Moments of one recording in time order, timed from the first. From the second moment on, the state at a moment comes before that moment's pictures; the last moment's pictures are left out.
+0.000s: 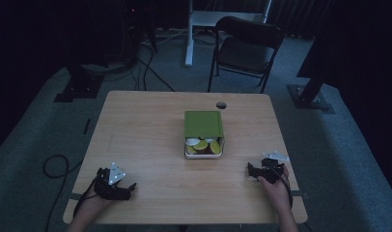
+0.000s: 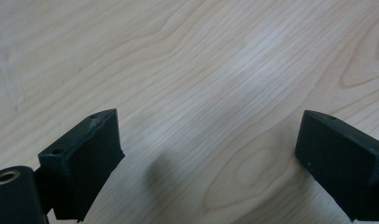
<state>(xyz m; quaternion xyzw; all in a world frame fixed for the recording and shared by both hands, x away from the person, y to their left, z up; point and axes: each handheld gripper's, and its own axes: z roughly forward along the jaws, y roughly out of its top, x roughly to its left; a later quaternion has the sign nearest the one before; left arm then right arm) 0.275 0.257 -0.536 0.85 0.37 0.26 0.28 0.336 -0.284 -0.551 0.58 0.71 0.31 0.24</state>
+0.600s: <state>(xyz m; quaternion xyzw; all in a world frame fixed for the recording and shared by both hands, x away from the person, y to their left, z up) 0.281 0.224 -0.521 0.87 0.31 0.27 0.27 0.337 -0.284 -0.551 0.58 0.71 0.31 0.24</state>
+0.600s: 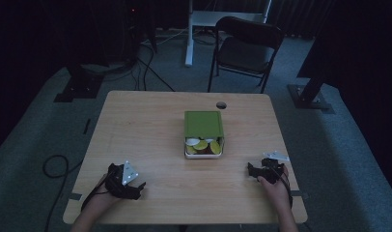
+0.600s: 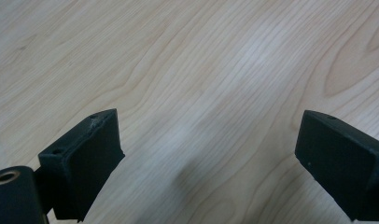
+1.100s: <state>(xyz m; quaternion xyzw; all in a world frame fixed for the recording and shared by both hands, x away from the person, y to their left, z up) 0.280 0.180 -0.508 0.89 0.24 0.29 0.25 0.337 -0.284 -0.551 0.58 0.71 0.31 0.24</state>
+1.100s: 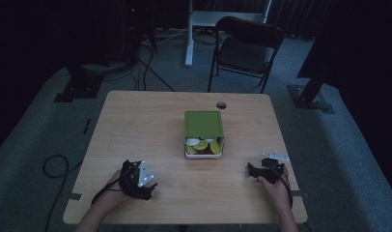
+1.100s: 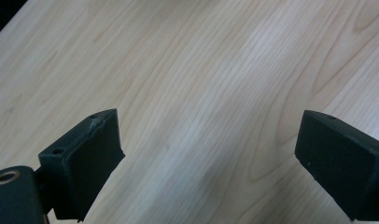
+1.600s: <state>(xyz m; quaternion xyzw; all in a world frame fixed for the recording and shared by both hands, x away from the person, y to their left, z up) 0.280 0.139 -0.499 0.90 0.17 0.31 0.24 0.337 -0.284 -0.551 0.58 0.71 0.31 0.24</state>
